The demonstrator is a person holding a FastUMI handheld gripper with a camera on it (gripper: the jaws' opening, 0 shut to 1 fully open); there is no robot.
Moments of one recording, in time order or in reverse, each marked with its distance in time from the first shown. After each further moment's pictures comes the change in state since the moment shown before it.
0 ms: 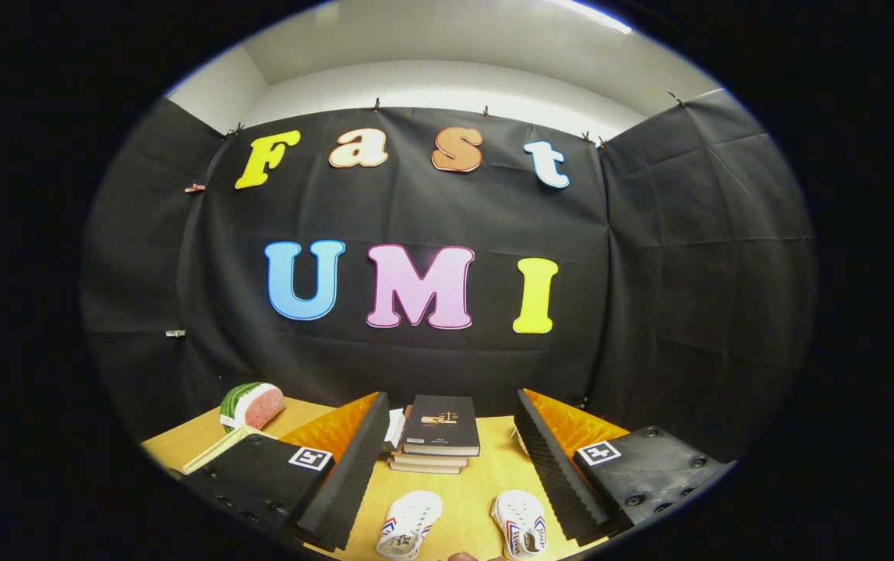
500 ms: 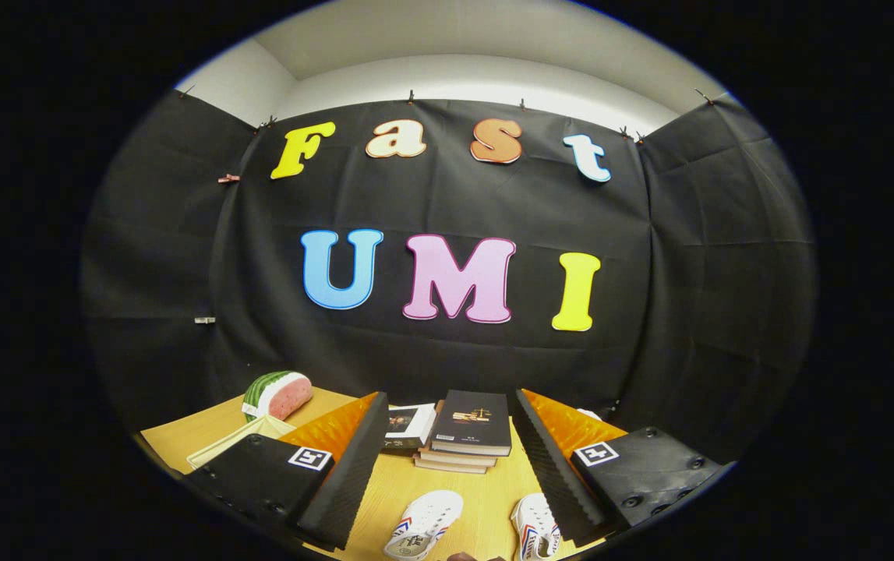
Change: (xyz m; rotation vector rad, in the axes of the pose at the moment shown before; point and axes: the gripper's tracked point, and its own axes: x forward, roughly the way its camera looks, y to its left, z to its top) arm 0.019 0.040 -0.018 -0.017 0.036 0.144
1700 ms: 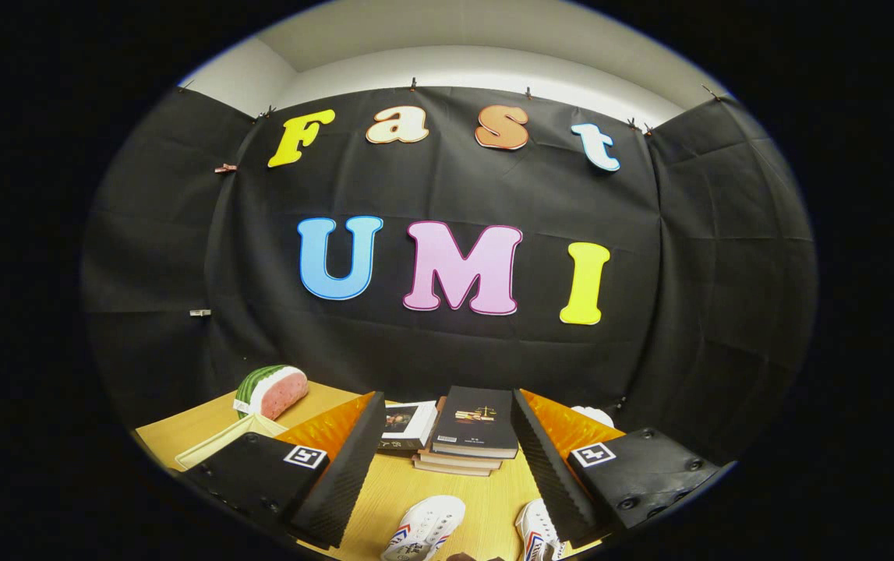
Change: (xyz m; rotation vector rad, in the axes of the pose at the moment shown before) arm 0.034 -0.002 -0.013 -0.008 0.031 -0.017
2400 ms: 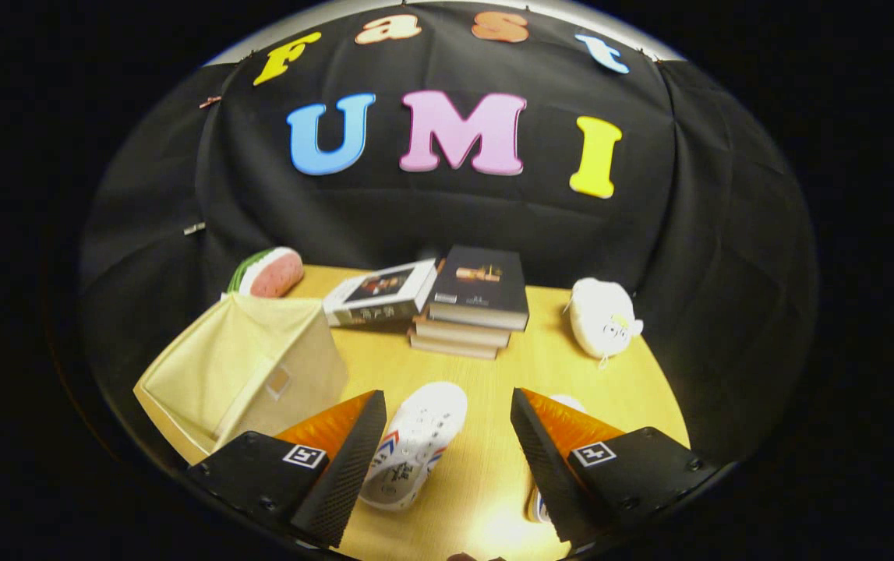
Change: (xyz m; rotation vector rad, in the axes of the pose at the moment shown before) arm -0.028 -0.005 -0.218 0.023 0.568 0.054
